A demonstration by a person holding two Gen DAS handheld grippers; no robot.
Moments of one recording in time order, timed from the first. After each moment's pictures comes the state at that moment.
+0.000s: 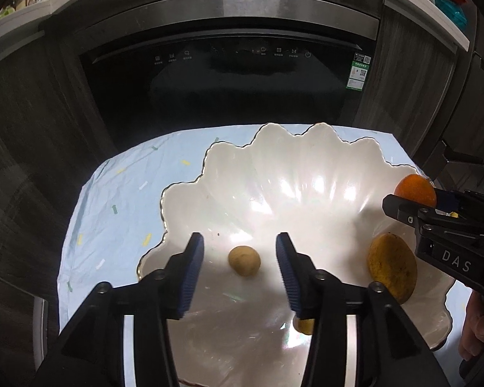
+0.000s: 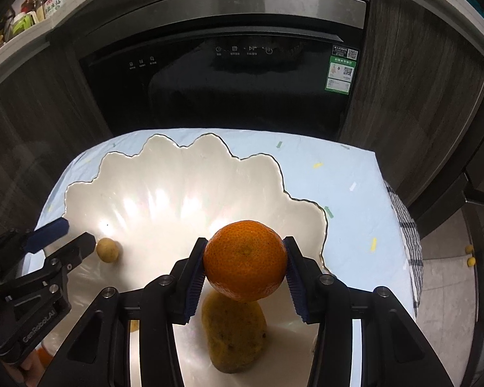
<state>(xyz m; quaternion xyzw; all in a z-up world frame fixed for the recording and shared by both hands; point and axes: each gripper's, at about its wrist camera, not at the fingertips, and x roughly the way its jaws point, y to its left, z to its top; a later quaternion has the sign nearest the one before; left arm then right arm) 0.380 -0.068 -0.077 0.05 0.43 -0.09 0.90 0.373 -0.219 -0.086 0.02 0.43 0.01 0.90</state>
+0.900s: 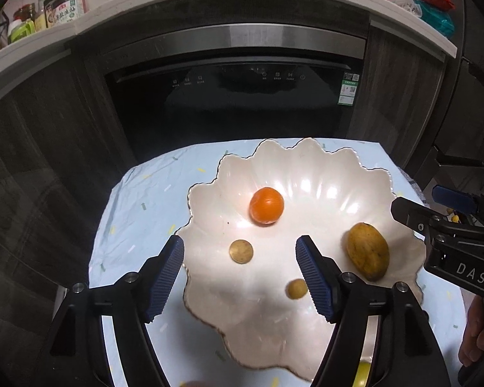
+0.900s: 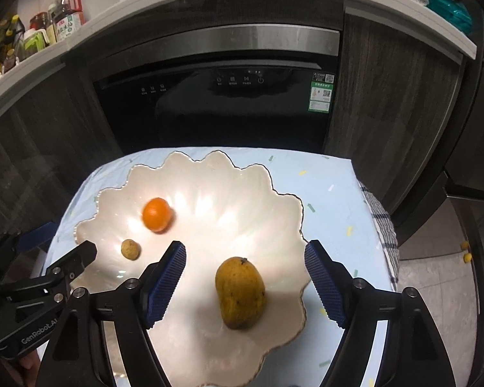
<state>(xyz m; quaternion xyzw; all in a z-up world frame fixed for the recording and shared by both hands) 0.322 -0.062 -0.033 0.06 0.40 -0.08 0.91 0.310 -0.220 -0.045 0.03 0.38 0.00 0.92</state>
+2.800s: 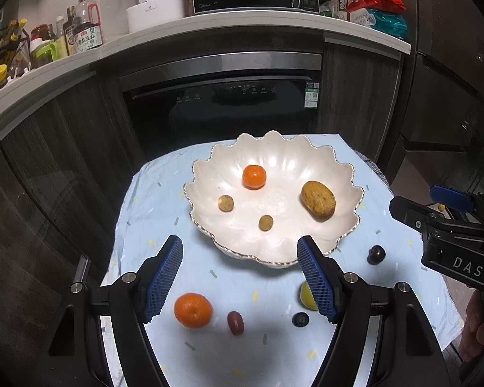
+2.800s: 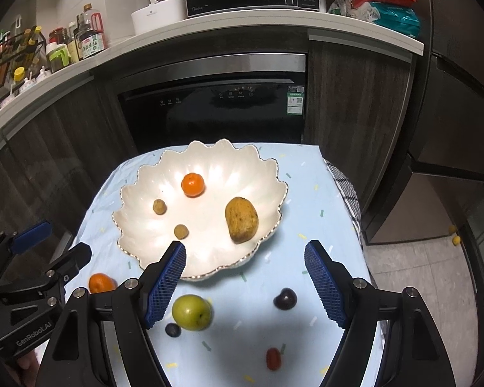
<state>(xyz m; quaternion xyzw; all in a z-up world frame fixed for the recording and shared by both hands) 0.180 -0.057 -0.002 0.07 0.36 -0.09 0.93 0.165 -0.216 -0.021 0.05 0.35 -0.02 0.94</state>
